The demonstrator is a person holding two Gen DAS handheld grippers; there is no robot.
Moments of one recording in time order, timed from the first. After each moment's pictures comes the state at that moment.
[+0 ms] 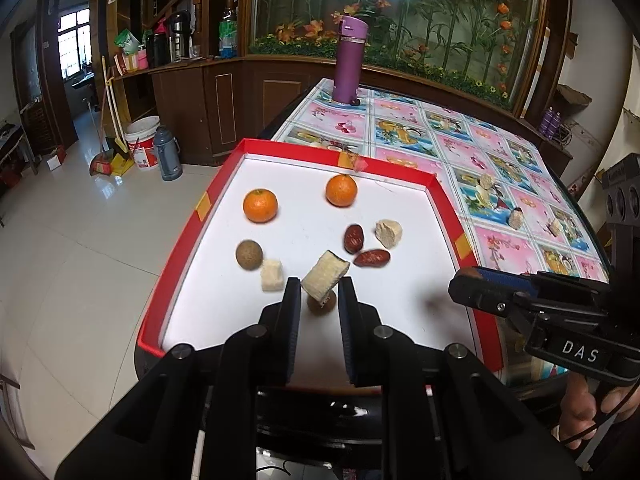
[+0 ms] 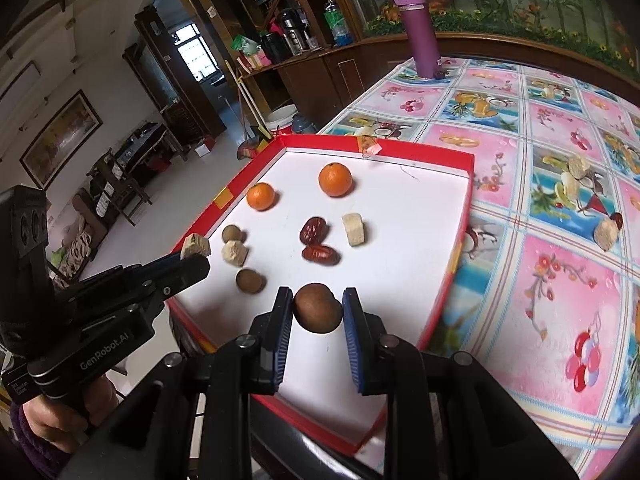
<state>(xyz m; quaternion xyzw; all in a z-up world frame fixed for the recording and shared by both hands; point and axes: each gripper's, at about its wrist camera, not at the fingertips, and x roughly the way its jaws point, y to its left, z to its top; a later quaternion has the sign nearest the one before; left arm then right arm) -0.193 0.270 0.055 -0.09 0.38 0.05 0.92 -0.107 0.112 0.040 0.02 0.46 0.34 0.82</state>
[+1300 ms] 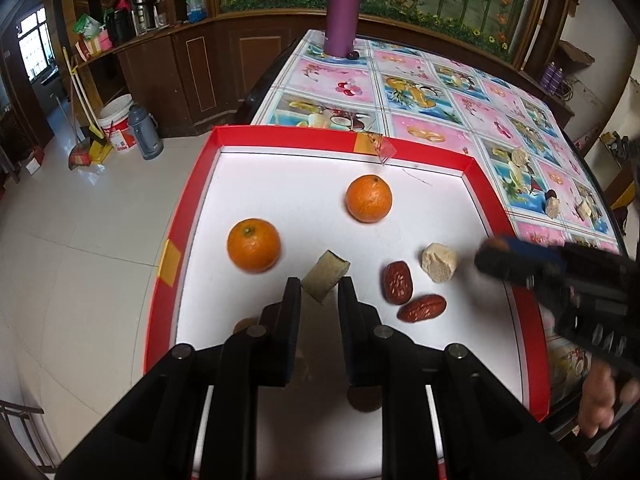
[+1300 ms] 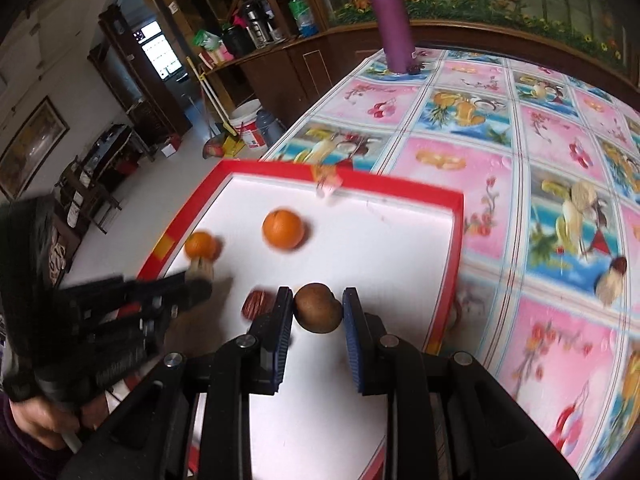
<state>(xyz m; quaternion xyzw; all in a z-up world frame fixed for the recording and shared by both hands) -0.098 0.299 0.036 -0.06 0.47 0.01 0.88 -0.038 0.135 0.037 0.02 0.49 0.29 0.82</state>
